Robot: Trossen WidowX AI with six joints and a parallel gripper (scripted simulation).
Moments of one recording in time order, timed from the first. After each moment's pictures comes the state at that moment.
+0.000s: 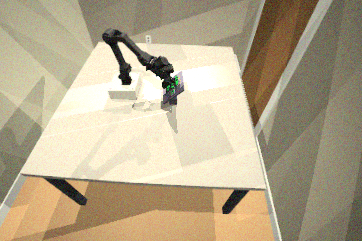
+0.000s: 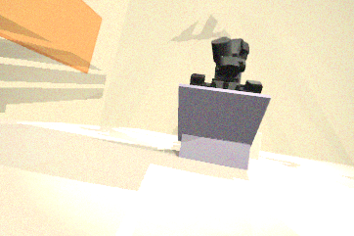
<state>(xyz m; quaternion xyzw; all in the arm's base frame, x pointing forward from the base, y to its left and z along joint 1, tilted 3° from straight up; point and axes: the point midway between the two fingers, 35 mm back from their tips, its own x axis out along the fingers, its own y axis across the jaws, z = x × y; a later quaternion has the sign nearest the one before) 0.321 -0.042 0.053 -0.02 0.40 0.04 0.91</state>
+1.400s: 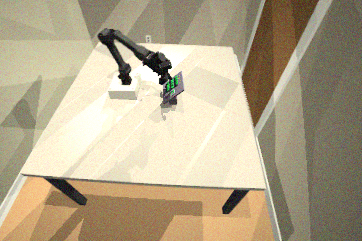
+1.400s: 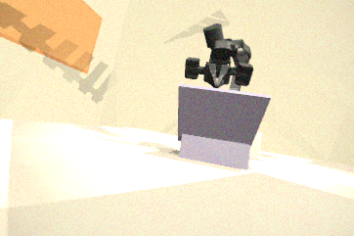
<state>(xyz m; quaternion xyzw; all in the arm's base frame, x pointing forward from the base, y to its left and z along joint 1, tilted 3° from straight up) 0.309 -0.067 0.103 -0.02 0.42 0.04 0.91</state>
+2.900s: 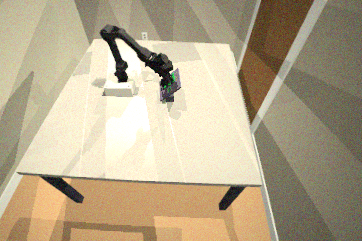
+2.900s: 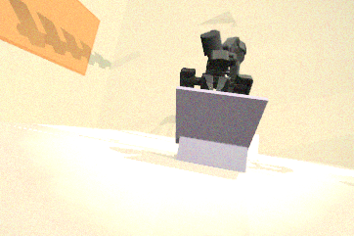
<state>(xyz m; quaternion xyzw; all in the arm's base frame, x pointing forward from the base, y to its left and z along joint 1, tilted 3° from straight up) 0.336 -0.063 0.068 -0.02 0.43 0.04 0.90</state>
